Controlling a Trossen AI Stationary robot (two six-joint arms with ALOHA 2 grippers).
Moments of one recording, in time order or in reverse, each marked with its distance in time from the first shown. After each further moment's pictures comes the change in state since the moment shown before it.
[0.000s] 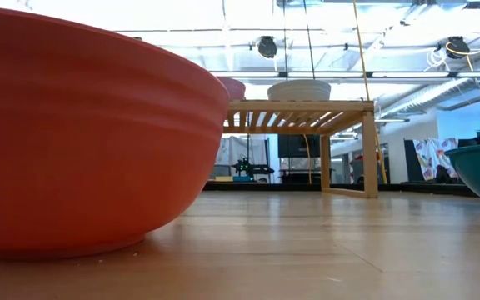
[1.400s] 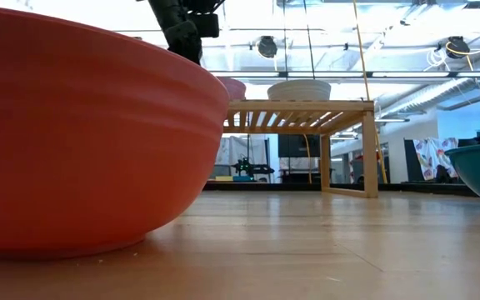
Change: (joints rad) left arm 0.078 0.045 -0.580 0.509 -0.077 0.143; right arm 0.000 -0.003 0.000 0.001 0.000 0.000
